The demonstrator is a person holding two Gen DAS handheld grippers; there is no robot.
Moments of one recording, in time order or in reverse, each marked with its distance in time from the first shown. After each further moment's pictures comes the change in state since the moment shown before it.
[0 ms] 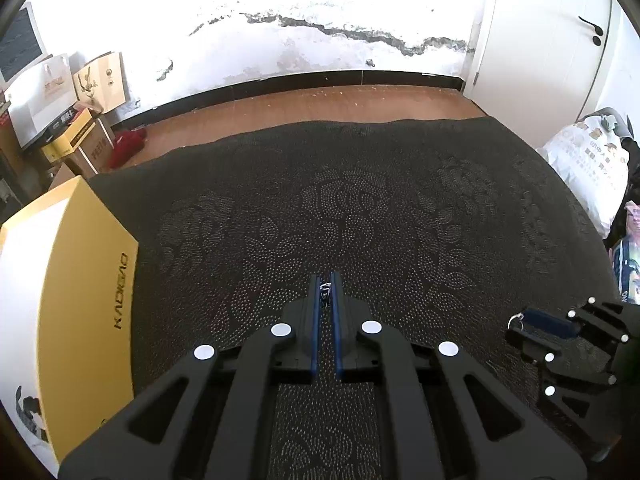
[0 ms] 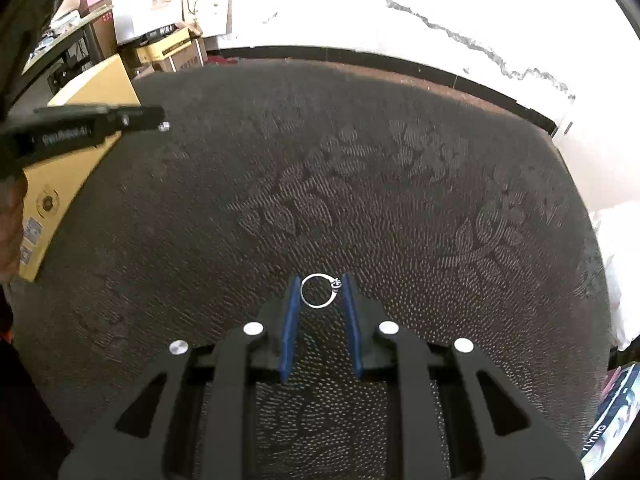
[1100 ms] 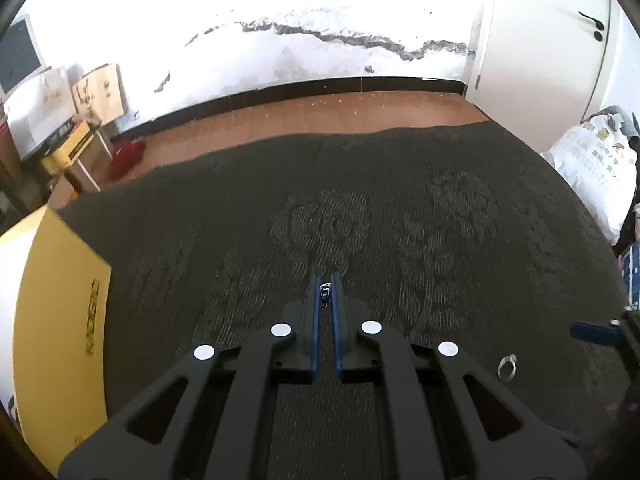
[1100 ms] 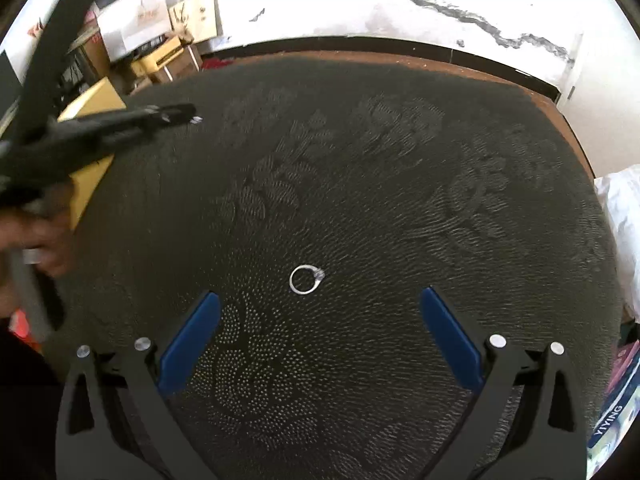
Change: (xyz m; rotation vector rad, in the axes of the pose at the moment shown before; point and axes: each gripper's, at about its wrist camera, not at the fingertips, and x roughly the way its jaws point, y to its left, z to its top) left arm 0.029 -0.032 0.017 0.014 -0.024 0.027; right arm 0.009 -0.040 -0.015 0.092 0.078 0.069
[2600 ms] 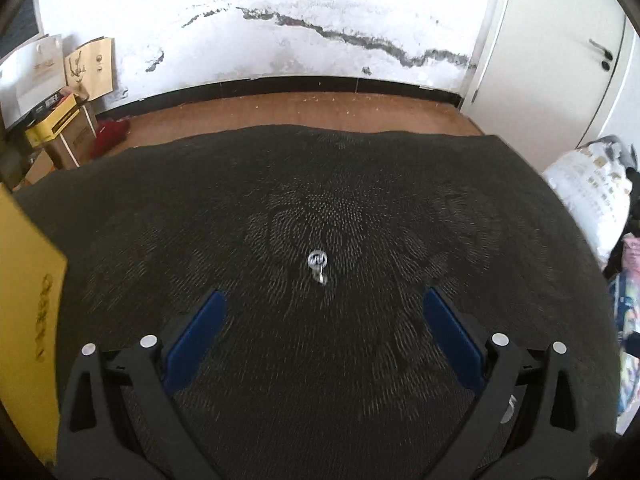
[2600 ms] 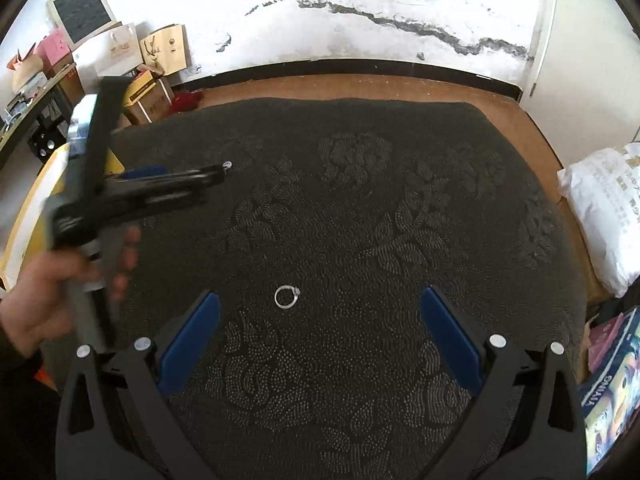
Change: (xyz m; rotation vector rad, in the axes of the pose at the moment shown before) left arm 0.052 0.005 0.009 -0.084 0.011 -0.080; right arm -0.063 -0.013 0.007 0.100 -0.104 -0.073
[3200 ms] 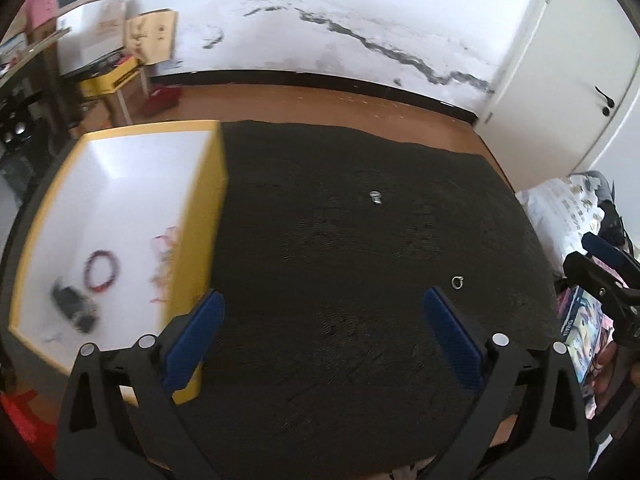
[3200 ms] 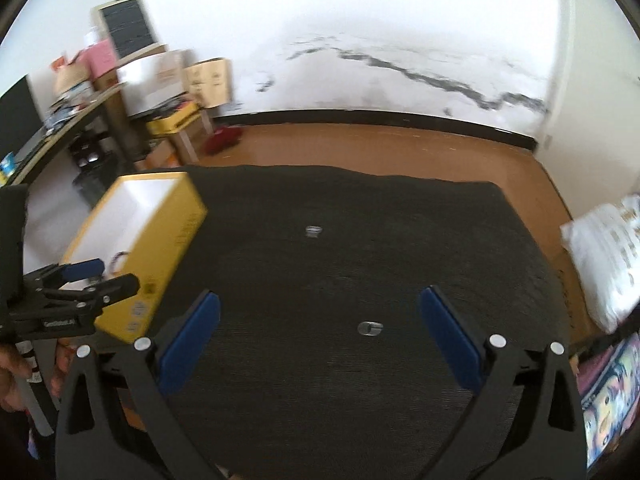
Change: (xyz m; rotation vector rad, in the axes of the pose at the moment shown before) left arm -0.211 0.062 -0.063 -0.144 0.023 0.008; right arm -0.105 0.071 0.027 -0.044 -0.135 0.019
